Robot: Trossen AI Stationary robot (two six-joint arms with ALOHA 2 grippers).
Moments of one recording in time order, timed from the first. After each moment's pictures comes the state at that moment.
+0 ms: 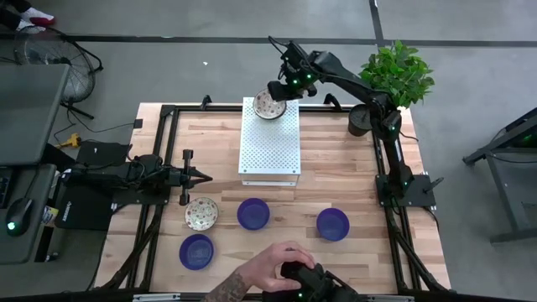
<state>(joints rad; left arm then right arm) -0.05 0.01 0.01 0.00 0.01 0.42 -0.67 2.14 2.22 -1.12 -0.31 0.59</state>
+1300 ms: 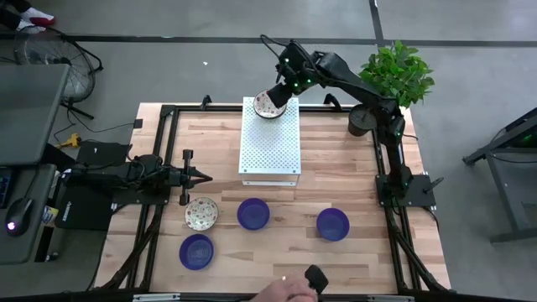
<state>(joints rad) -0.05 0.01 0.01 0.00 0.01 0.42 -0.55 2.06 2.32 -1.16 -0.01 0.26</state>
